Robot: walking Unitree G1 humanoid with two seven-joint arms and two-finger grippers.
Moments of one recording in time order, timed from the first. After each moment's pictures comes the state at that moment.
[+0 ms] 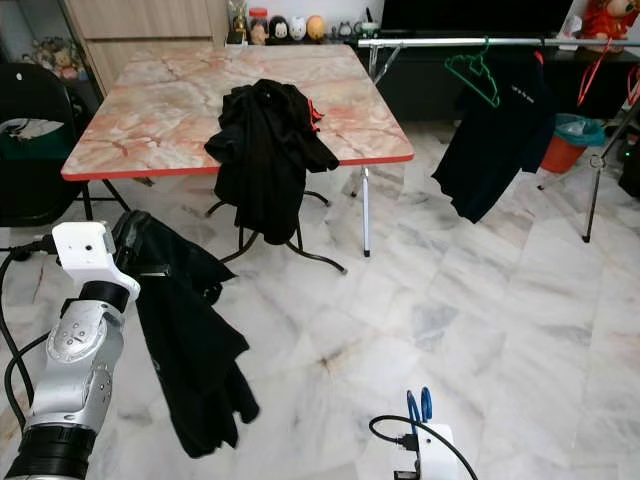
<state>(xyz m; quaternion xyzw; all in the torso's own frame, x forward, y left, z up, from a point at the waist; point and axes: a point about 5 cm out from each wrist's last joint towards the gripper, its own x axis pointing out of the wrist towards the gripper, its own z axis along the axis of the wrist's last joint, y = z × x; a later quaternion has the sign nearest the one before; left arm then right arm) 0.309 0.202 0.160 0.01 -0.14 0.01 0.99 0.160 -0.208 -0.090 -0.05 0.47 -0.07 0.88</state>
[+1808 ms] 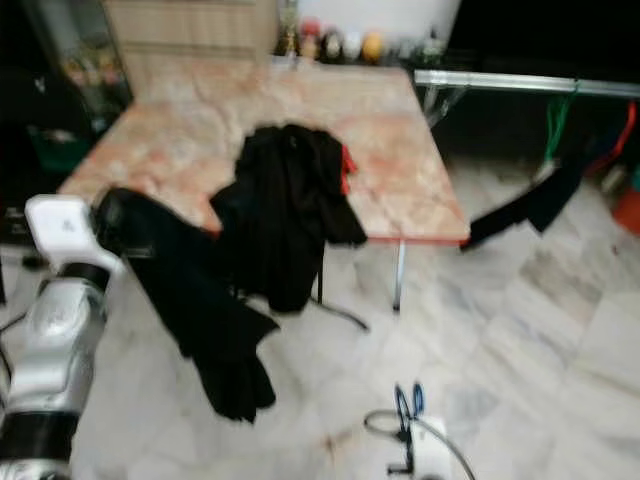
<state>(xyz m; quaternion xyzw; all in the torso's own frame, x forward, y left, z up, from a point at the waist) 0.320 0.217 0.201 0.05 -0.19 0.01 0.98 0.165 -0.199 -0.090 -0.03 0.46 -0.04 0.88</state>
